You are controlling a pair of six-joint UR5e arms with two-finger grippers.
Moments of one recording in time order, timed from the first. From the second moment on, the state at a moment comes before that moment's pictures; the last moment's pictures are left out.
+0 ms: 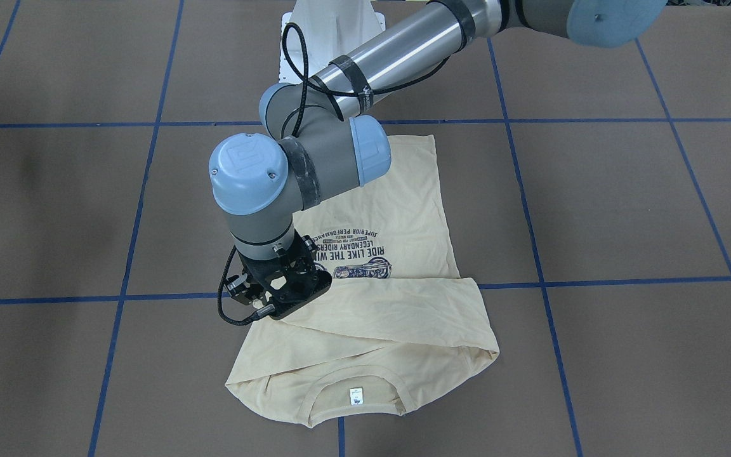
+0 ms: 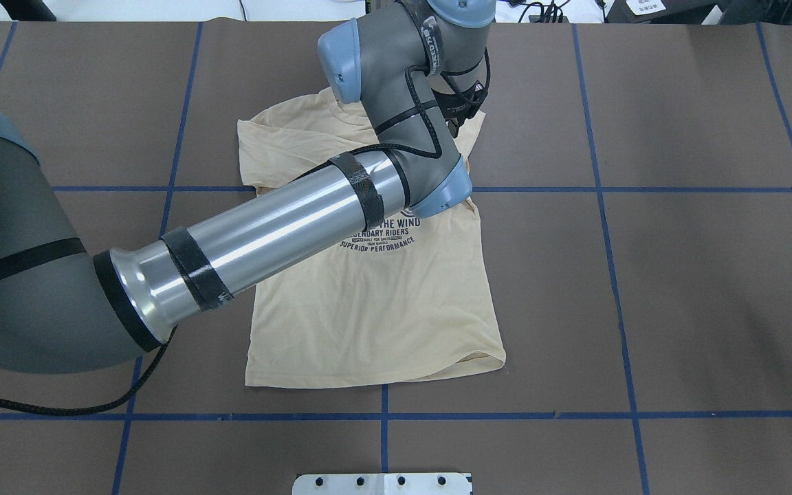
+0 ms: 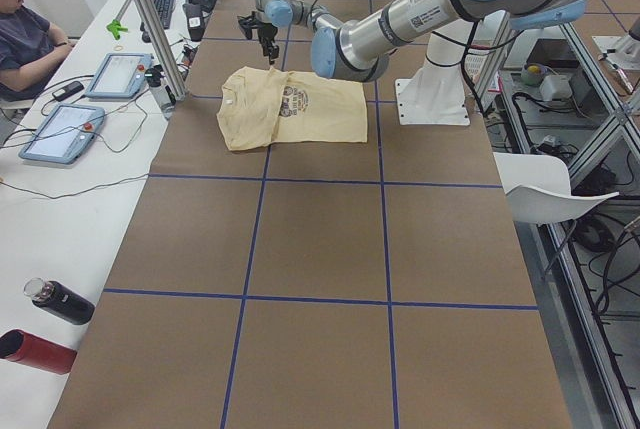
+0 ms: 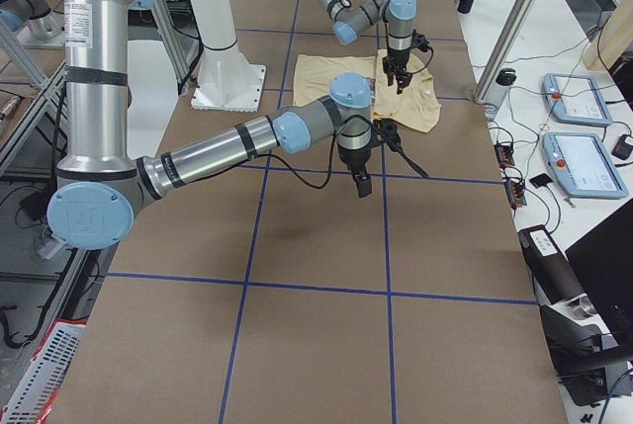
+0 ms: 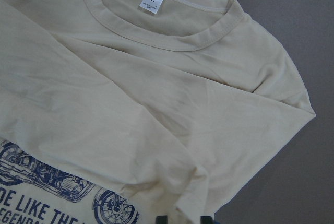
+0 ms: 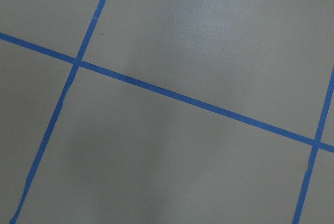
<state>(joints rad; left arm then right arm) -0.67 -2.96 -0.70 -1.87 -1.95 -1.71 1.26 -1.62 2.01 -1.51 2.23 0.20</state>
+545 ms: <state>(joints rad) -0.66 -2.84 -0.95 -1.84 -2.03 -1.53 1.22 -1.61 2.03 -1.46 2.23 0.36</state>
